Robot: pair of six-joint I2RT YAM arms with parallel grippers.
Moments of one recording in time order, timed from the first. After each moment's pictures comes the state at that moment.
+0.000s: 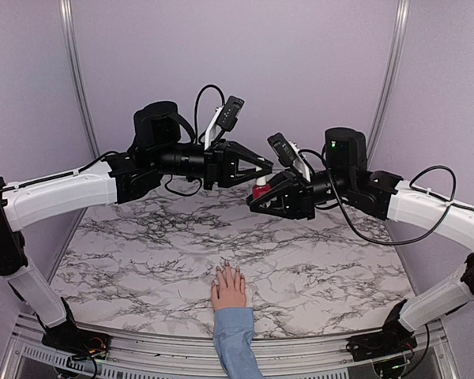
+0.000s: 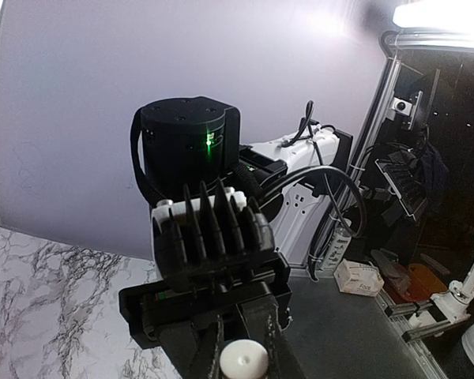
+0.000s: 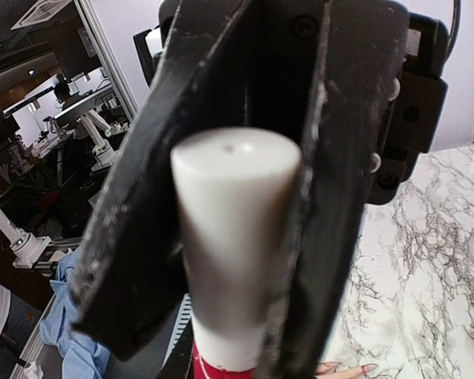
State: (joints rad) left arm -0.90 1.63 1.46 0.23 0.85 -0.33; right arm 0.75 1.35 1.15 -0.04 -1.03 0.10
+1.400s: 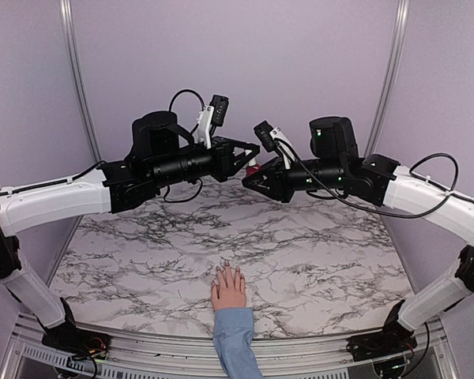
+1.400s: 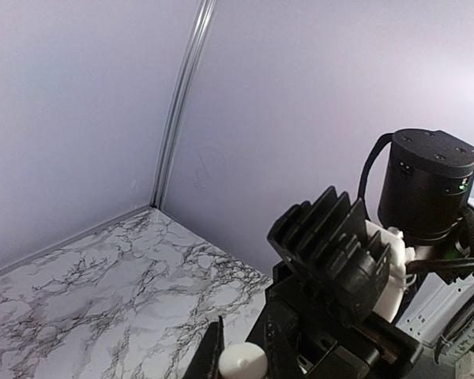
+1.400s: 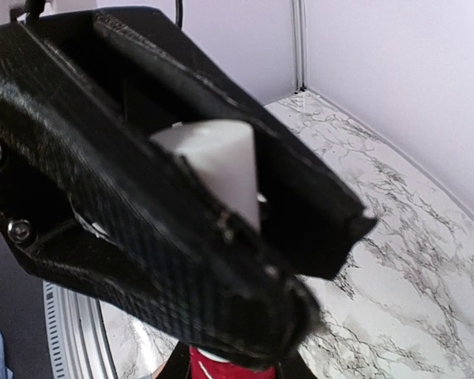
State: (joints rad) left arm -0.94 1.58 1.38 0.20 0.20 -0.32; right arm 0.80 1.41 1.33 -0.30 -0.36 0.04
